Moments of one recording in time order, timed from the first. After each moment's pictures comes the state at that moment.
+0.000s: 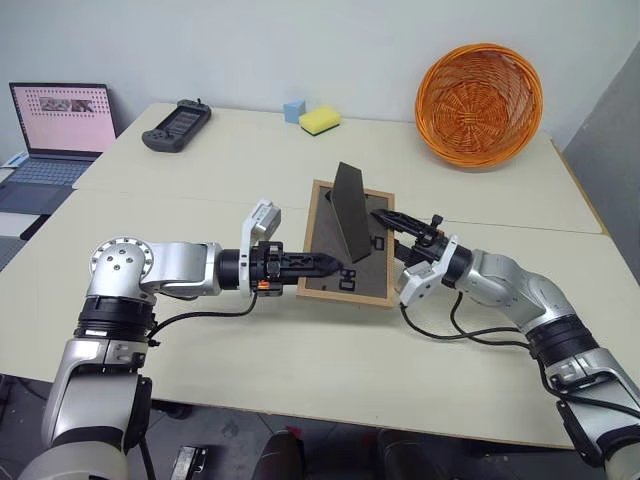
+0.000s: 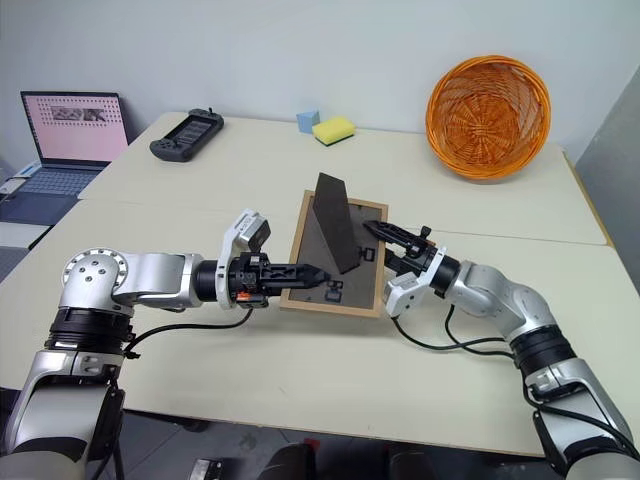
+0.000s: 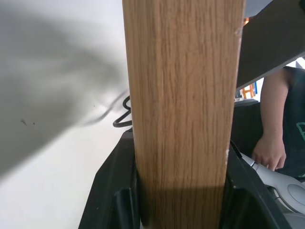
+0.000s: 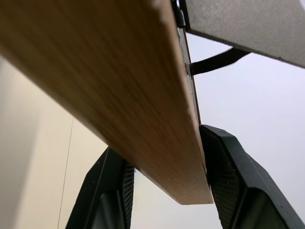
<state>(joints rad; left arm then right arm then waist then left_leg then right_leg) -0.75 0.70 -0.03 0.33 -1.95 1.49 -0.10 -0.69 -0.60 0.32 0.40 -0.75 -0.90 -0.03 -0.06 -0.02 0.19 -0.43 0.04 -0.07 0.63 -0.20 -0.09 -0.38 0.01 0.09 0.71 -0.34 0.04</state>
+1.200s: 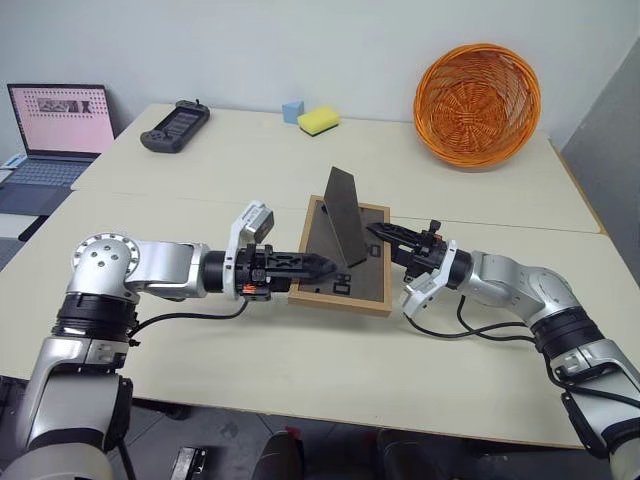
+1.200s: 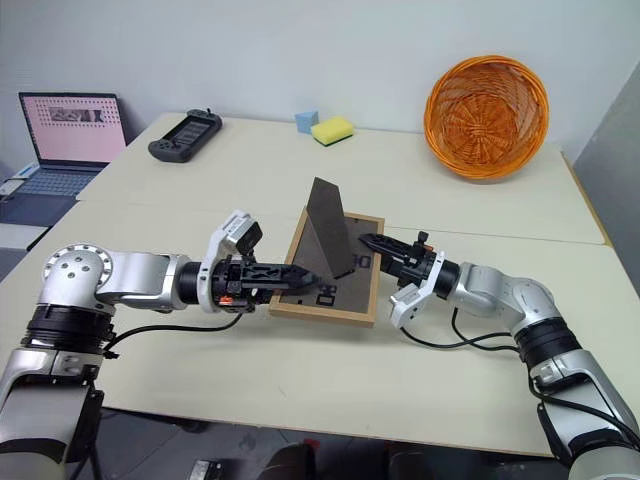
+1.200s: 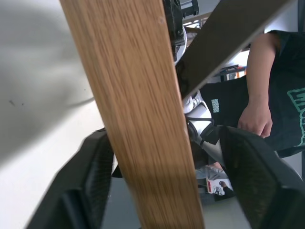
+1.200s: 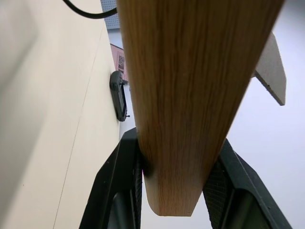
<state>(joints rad) -0.76 0.81 -0.08 0.32 -1.96 1.52 -0.21 -0.73 -0.62 0.35 0.46 -0.88 -0.99 -0.15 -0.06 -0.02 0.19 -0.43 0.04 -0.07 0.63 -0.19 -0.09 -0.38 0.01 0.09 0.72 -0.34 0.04</state>
